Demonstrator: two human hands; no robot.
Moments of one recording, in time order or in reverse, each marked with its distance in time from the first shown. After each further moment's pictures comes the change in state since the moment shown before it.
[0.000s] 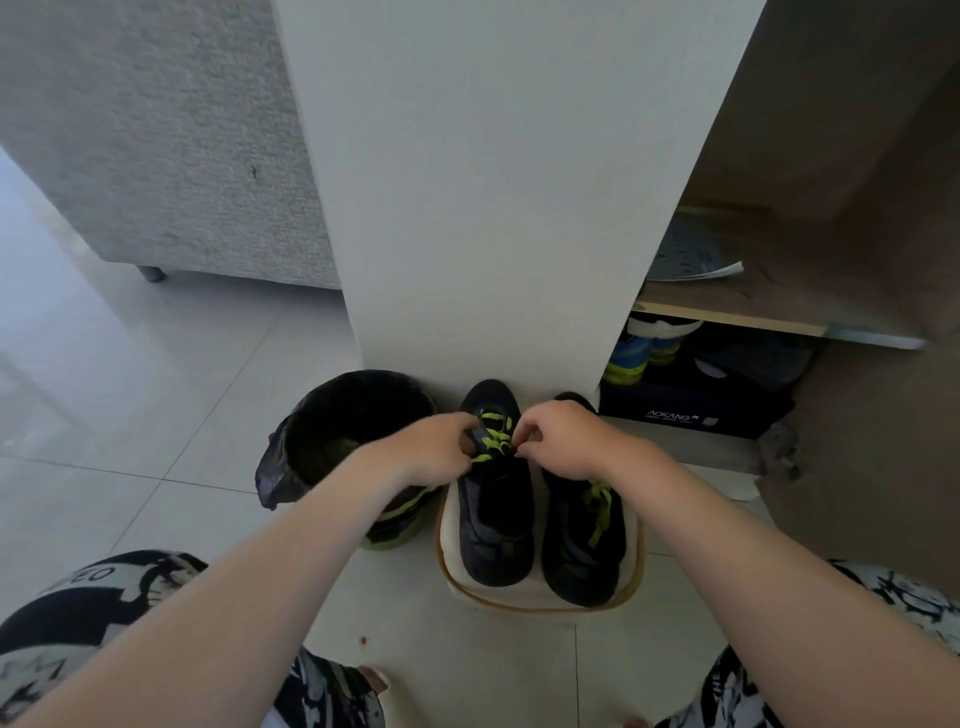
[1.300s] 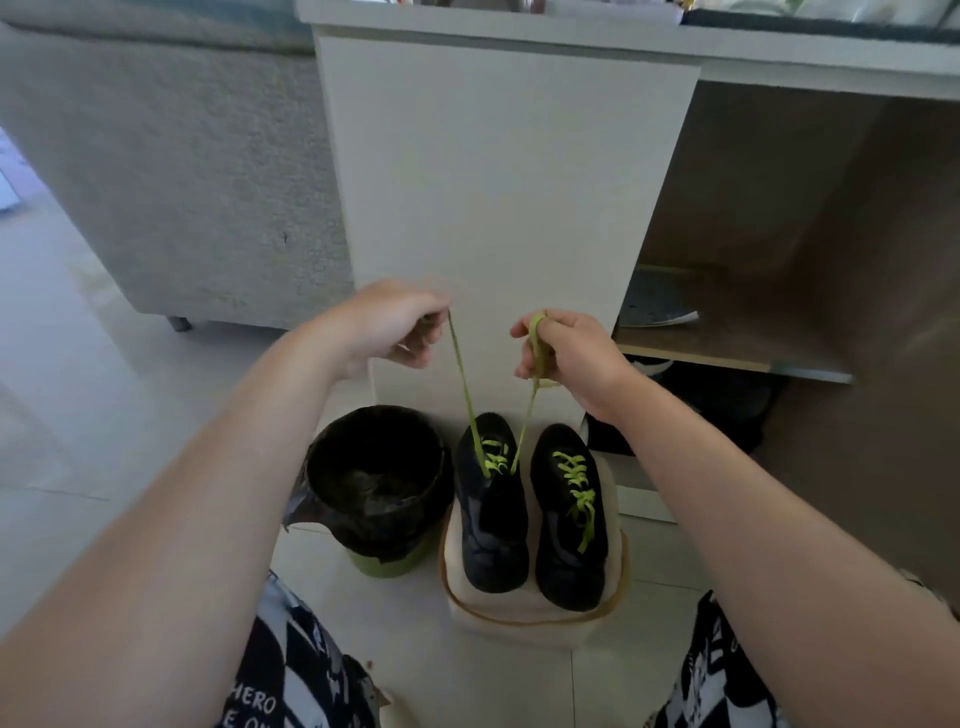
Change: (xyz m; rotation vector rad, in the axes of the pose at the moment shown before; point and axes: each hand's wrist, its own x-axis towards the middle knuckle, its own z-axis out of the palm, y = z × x) left_hand -0.097 0.056 -0.149 -0.762 0.294 0.156; right_hand -0.051 -0.071 -0.100 0.993 0.328 -0.085
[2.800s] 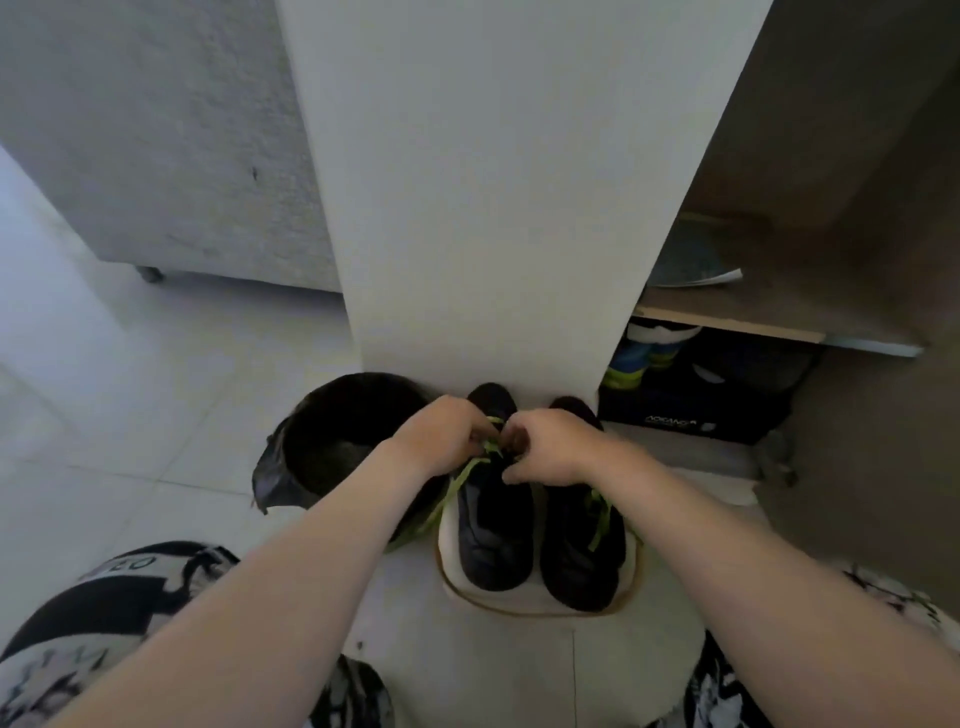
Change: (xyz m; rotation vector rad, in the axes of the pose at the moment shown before) left_hand 0.063 -0.160 0.089 0.904 -0.222 0.228; right_hand 0.029 0.128 0.015 -1.089 -0.401 0.142
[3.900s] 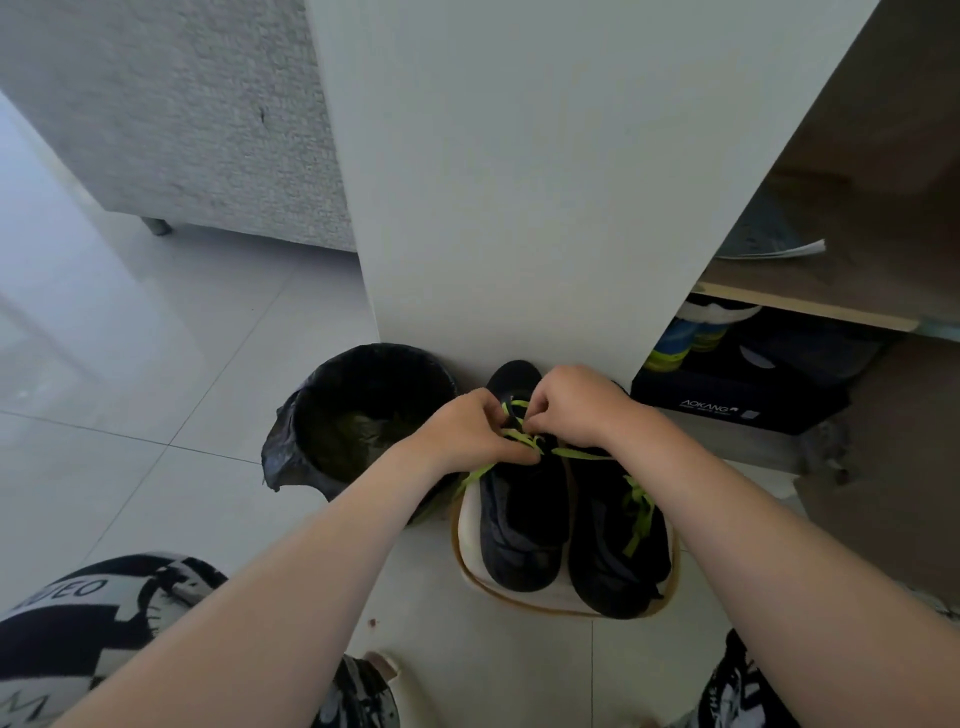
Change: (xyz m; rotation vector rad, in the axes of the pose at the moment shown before) left_hand 0.006 -0.019 0.034 -0.568 -0.011 -0.408; right_hand 0.049 0.004 0.000 -0.075 0.062 0.000
